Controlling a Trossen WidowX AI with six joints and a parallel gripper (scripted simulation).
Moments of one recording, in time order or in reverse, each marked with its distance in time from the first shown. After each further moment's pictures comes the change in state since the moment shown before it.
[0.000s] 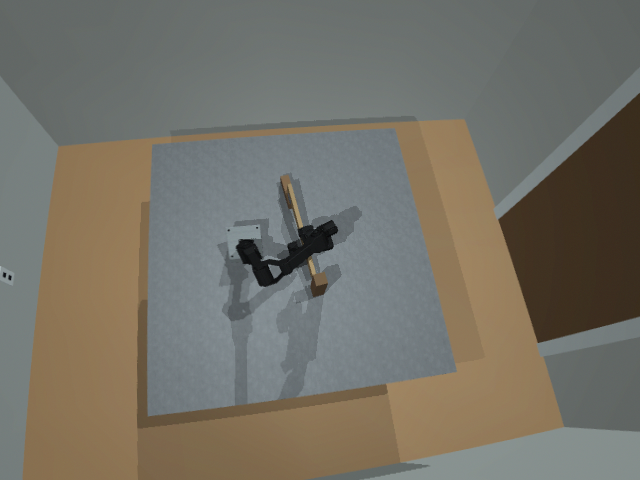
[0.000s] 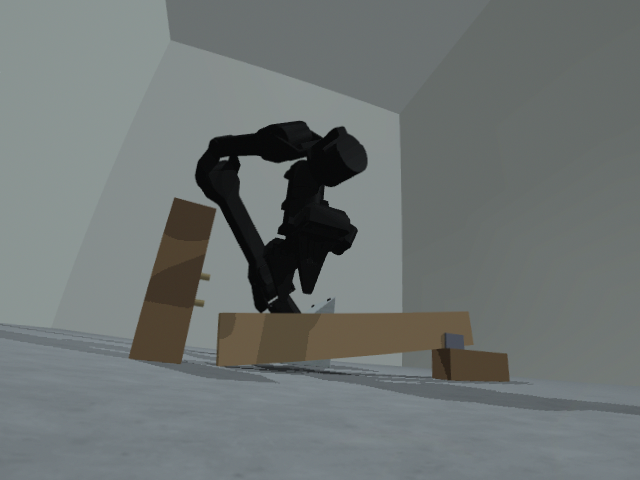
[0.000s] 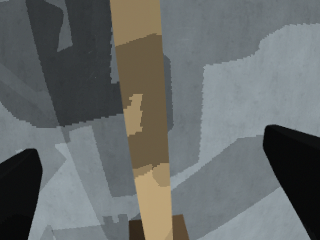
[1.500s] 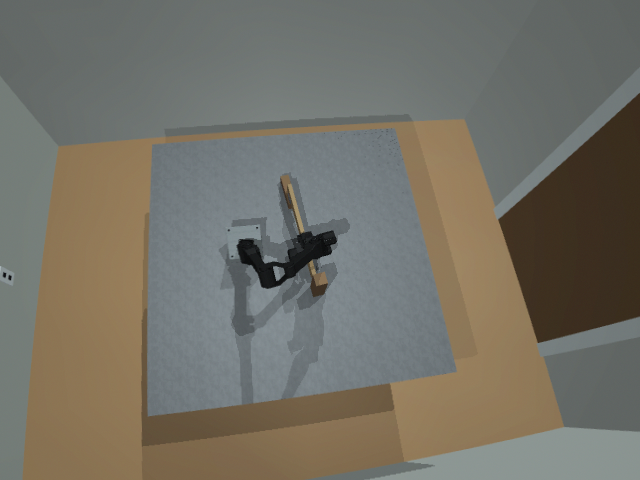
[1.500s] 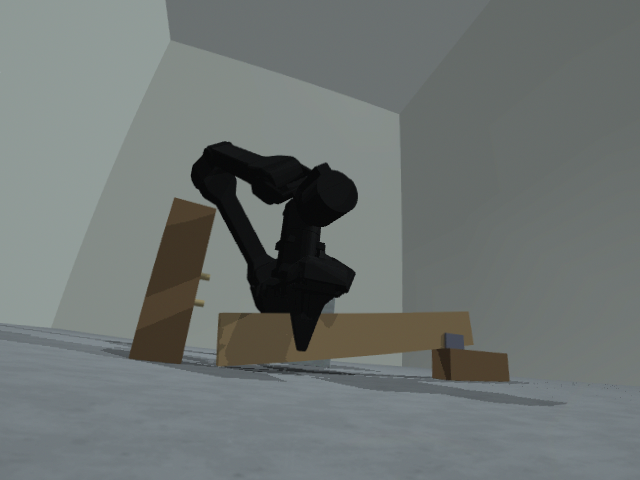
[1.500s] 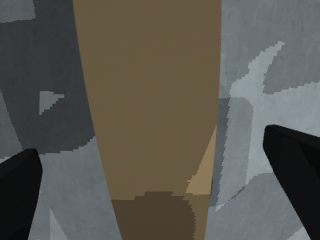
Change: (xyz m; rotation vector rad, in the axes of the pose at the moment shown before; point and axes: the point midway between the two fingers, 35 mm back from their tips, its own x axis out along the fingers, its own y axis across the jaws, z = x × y) arm 0.067 0.000 -0.001 -0.011 0.009 0.000
